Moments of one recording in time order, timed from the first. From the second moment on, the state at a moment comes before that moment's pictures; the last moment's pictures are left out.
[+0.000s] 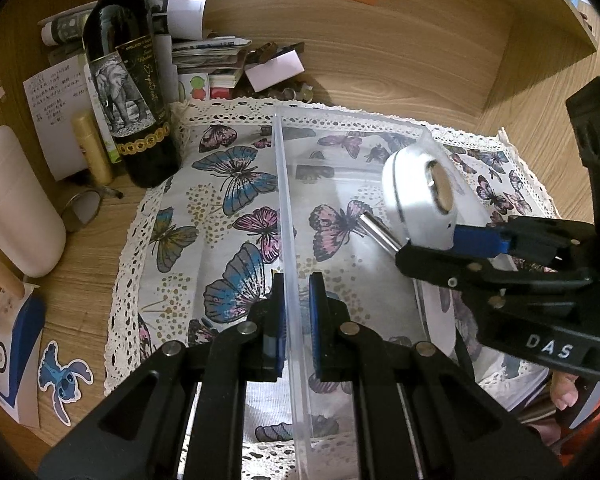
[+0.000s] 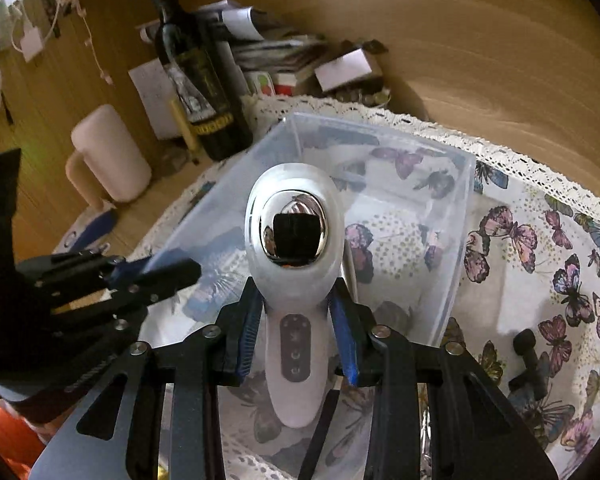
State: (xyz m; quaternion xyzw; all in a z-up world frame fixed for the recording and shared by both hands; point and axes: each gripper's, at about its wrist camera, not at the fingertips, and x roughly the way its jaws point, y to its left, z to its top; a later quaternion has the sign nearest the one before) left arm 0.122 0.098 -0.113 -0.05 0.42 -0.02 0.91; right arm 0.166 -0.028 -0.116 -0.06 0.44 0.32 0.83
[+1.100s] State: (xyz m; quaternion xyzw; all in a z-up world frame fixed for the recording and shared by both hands) left arm 0.122 0.097 -0.113 -0.05 0.41 -0.01 0.91; right arm 0.136 -0.181 -0.083 0.01 0.40 0.15 0.91
